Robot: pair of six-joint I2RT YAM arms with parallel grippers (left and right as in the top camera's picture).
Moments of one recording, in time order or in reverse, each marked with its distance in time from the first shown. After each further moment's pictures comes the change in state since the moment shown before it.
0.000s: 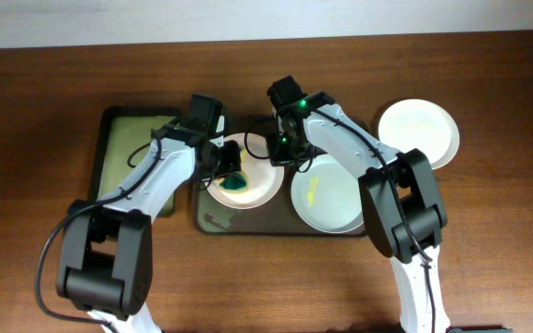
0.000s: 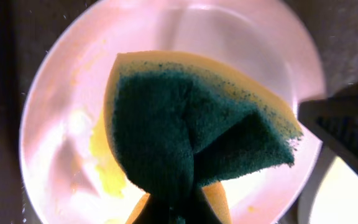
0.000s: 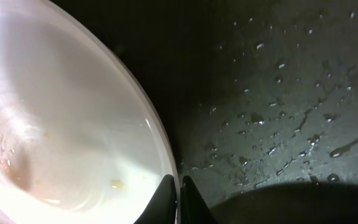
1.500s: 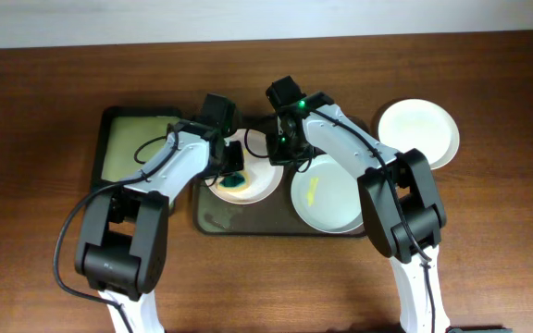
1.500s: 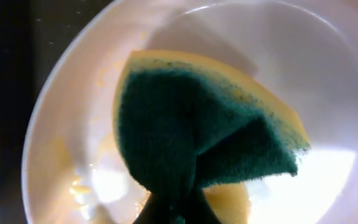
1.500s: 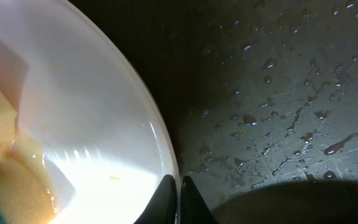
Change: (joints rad) left arm -0.037 0.134 0.069 -0.004 -0.185 -0.003; right arm 0.003 0.003 0.000 0.008 0.024 0.046
